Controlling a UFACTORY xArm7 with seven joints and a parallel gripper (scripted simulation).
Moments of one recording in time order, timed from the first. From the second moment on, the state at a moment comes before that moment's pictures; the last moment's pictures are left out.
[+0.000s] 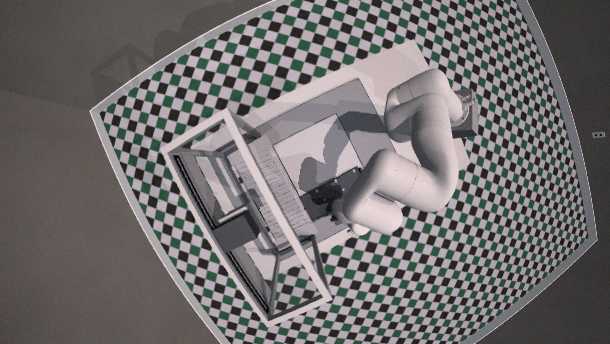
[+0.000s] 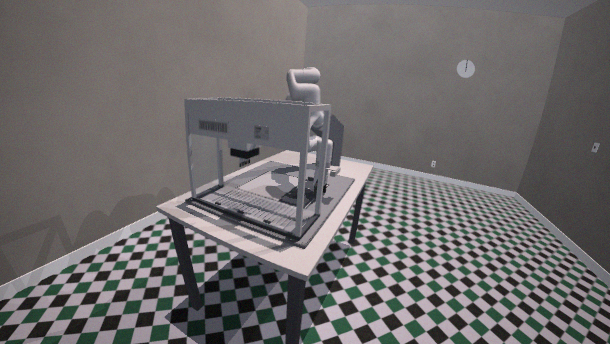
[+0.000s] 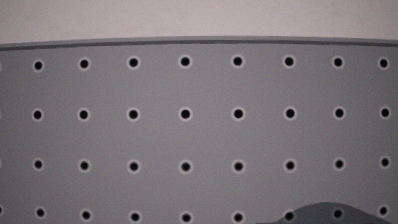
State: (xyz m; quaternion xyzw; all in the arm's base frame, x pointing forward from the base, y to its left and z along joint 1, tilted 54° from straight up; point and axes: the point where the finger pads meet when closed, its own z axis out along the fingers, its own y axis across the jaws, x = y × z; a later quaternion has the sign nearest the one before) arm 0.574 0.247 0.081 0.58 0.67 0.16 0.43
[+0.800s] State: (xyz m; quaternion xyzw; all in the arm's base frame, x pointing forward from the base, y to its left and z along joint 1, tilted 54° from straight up) arm 0.574 0.246 0.081 0.58 0.67 0.15 0.43
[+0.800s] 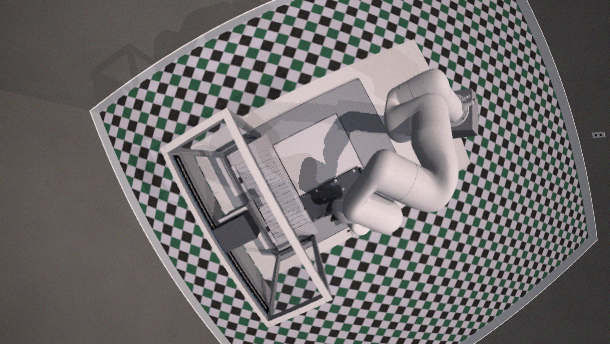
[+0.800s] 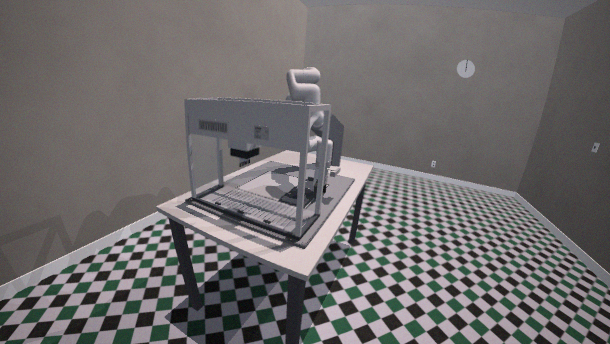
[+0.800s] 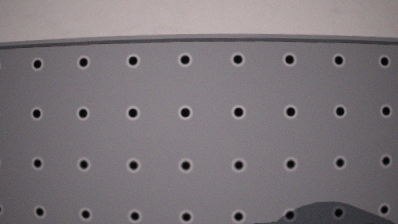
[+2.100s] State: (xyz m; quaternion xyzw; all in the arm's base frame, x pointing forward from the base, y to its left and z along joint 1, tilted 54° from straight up) arm 0.575 0.269 0.072 0.58 0.67 0.16 0.43
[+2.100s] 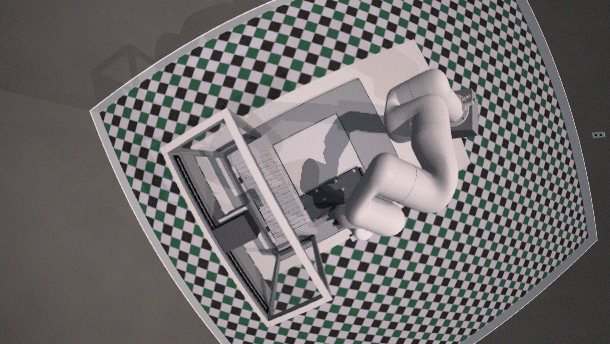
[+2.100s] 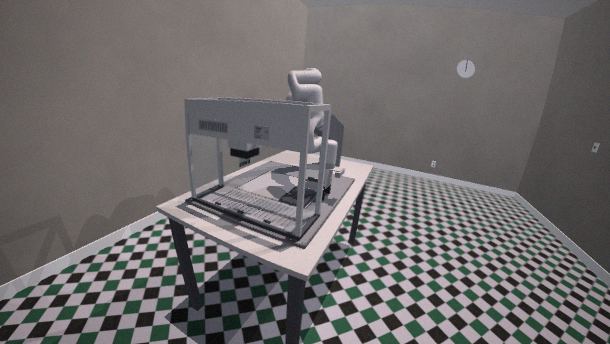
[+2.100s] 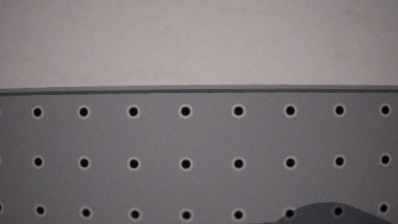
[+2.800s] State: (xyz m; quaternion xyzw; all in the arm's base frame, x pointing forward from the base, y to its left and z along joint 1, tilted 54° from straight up) arm 0.575 0.279 0.067 0.58 0.67 0.16 0.43
